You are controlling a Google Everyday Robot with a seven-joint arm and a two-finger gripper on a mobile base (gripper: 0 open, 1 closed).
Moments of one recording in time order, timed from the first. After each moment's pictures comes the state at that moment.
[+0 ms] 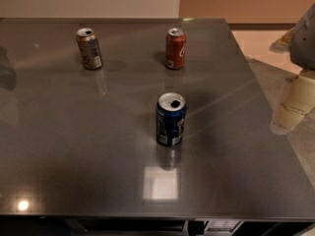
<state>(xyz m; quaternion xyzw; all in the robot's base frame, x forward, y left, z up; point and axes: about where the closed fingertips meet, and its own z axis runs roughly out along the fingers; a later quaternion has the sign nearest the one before) 0.438 -0.217 0.976 -0.60 0.78 -0.03 0.16</state>
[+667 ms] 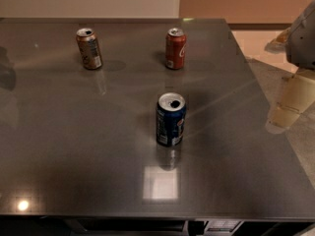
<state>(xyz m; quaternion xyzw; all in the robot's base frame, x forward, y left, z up) 0.440 -0.209 0.975 -0.61 0.78 -0.02 0.17</state>
